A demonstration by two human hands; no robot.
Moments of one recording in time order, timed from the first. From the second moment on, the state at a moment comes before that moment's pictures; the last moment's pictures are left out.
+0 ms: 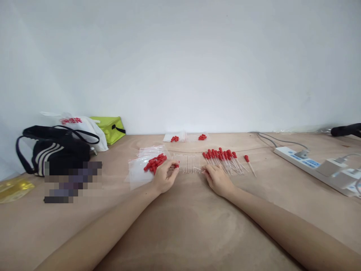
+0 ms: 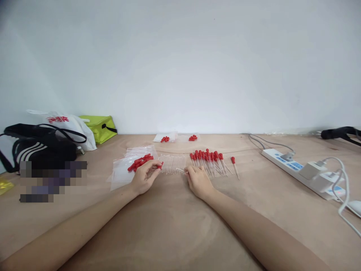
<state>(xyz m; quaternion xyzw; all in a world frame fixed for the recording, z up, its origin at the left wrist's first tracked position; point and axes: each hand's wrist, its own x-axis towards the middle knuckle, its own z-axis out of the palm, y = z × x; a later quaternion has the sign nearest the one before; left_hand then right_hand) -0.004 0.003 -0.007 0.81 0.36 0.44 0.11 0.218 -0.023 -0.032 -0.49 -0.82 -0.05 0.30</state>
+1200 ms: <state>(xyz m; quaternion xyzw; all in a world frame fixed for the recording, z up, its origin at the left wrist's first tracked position) 0.011 -0.016 -0.004 0.86 0.34 0.32 0.20 0.214 -0.028 -0.016 -0.39 -0.88 -0.06 0.26</state>
